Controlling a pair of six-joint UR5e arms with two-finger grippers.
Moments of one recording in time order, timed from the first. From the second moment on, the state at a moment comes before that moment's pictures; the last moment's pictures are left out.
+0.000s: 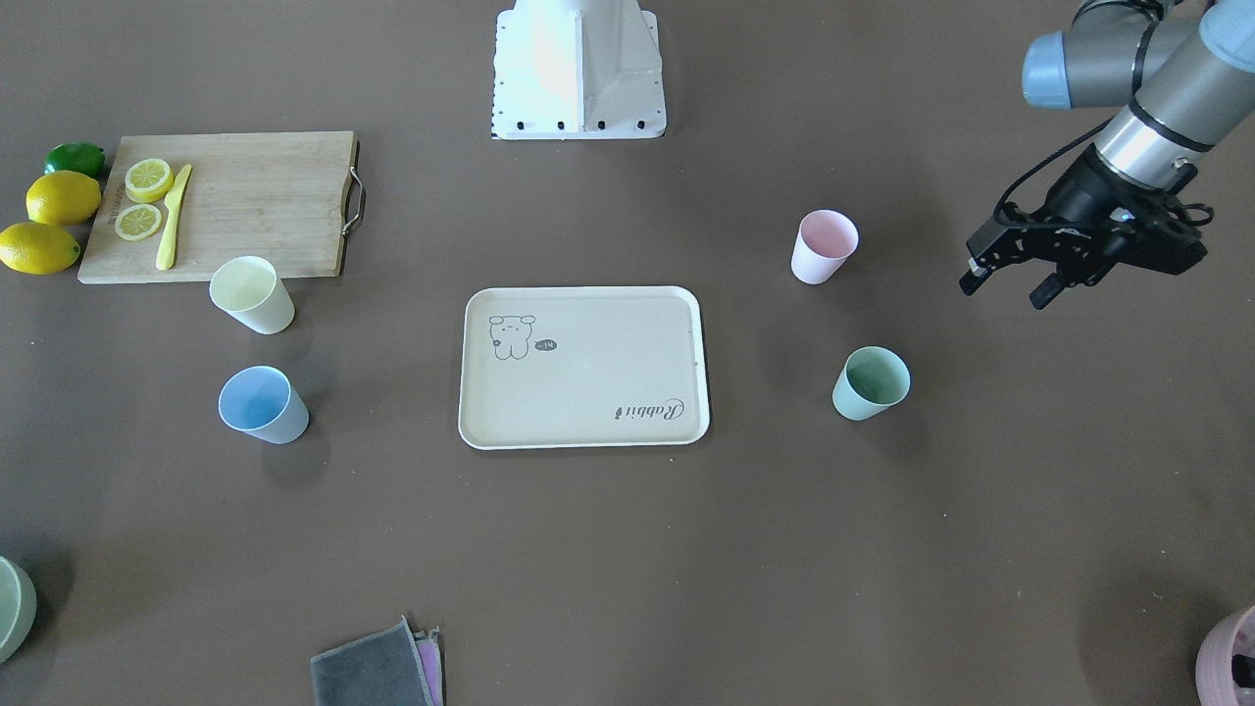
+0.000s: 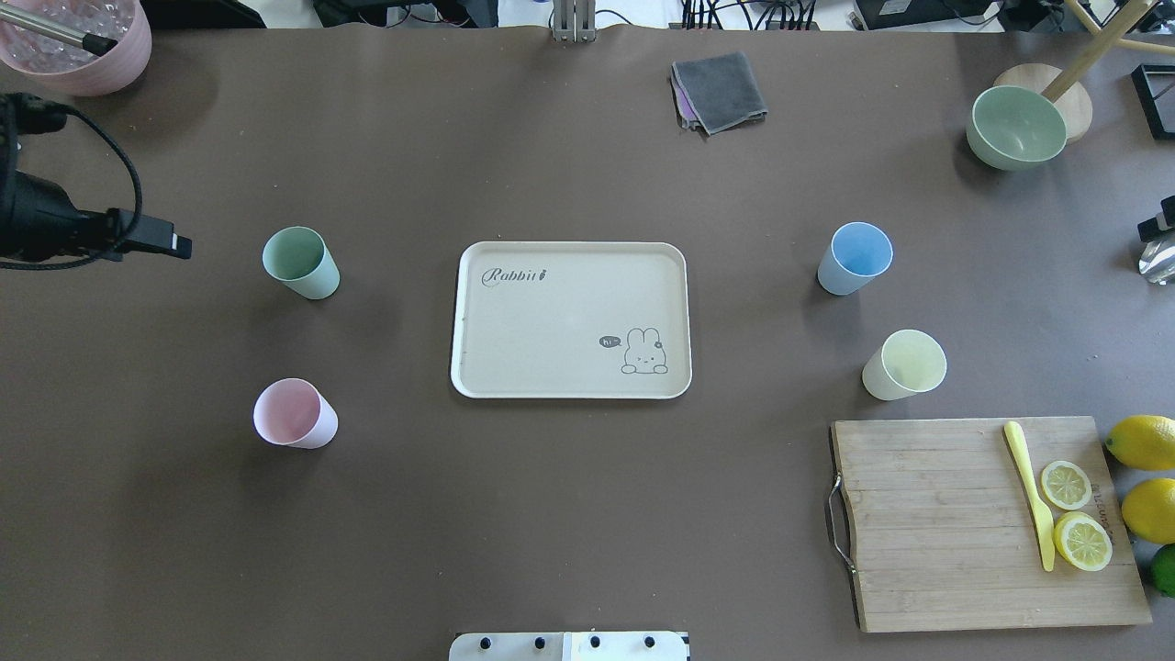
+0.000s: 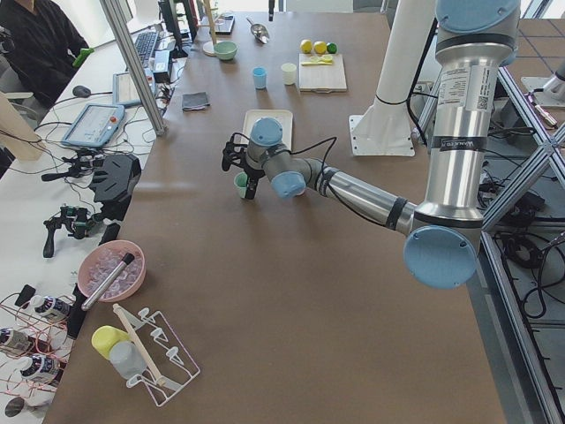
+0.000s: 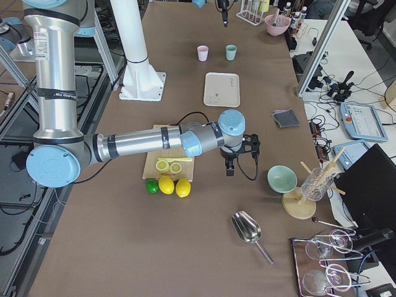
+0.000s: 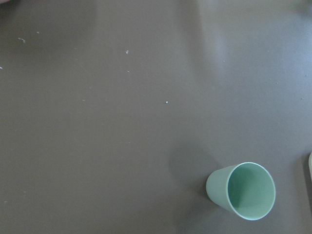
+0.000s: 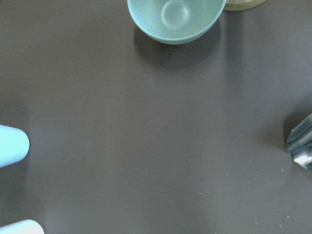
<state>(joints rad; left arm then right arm) -0.97 -1.61 -1.88 -2.18 -2.15 -0.96 1.36 -1.59 1.75 -1.31 2.42 0.44</state>
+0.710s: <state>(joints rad) -0.61 -1.52 -2.01 -2.18 -1.89 -1.17 1.21 -1.53 1.79 -1.23 2.39 0.69</state>
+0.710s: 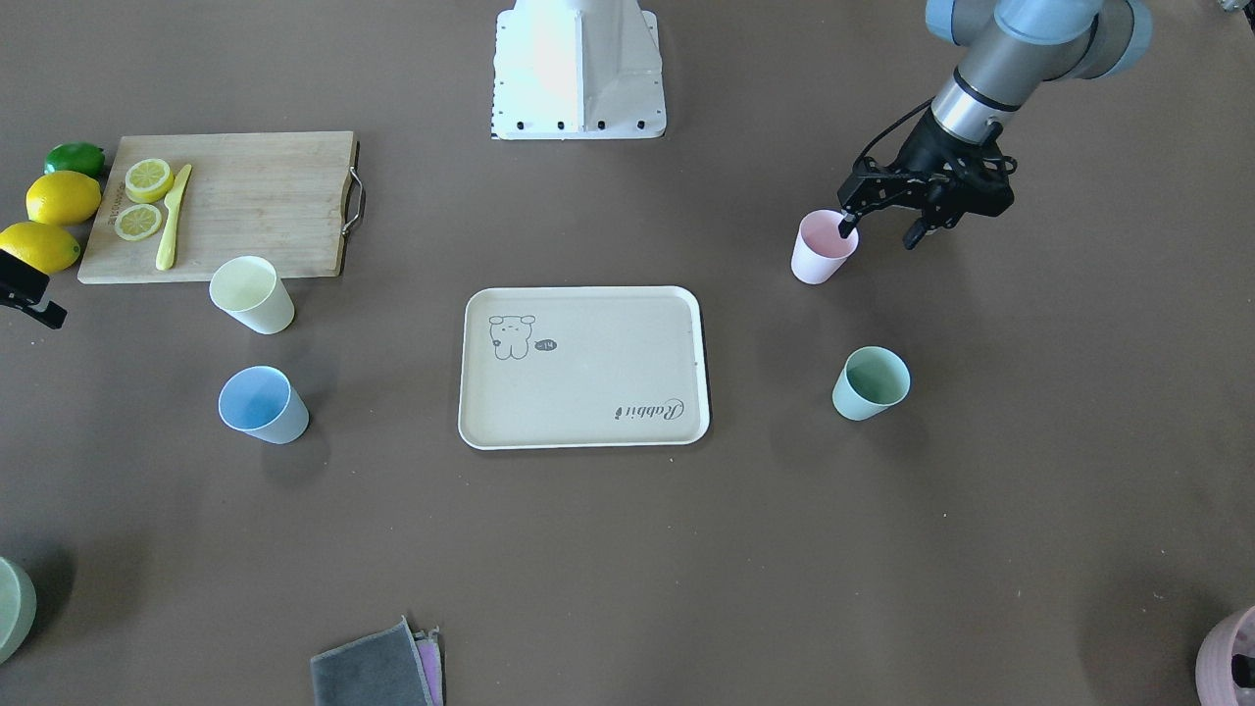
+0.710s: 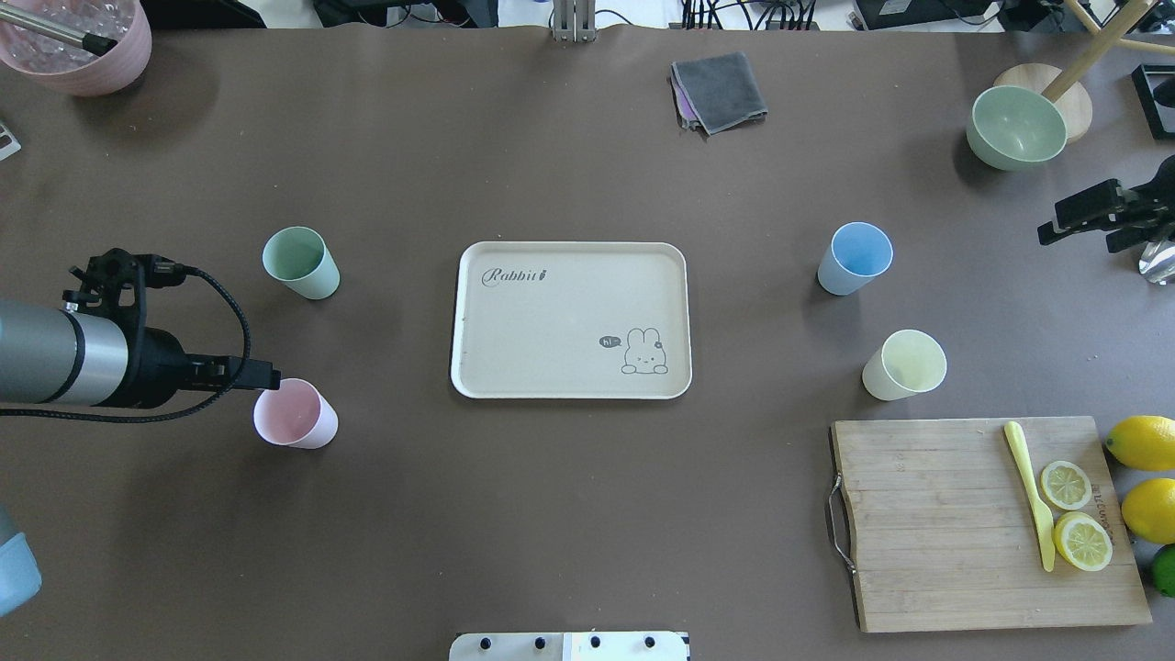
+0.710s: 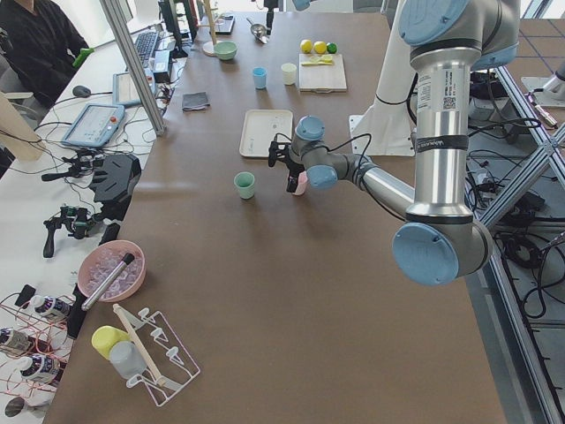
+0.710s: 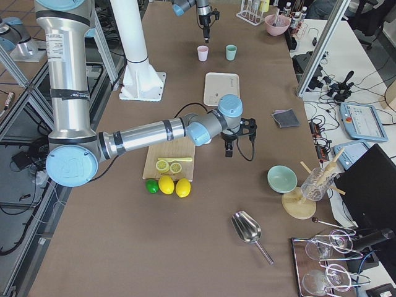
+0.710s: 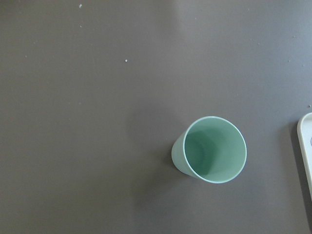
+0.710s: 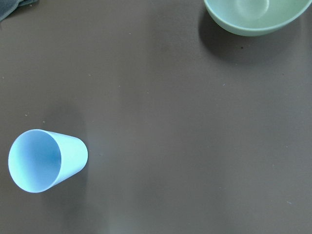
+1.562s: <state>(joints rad) -0.55 -1.55 -1.96 -2.19 -1.85 -1.19 1.17 -1.50 1.78 -1.27 2.35 0.70</state>
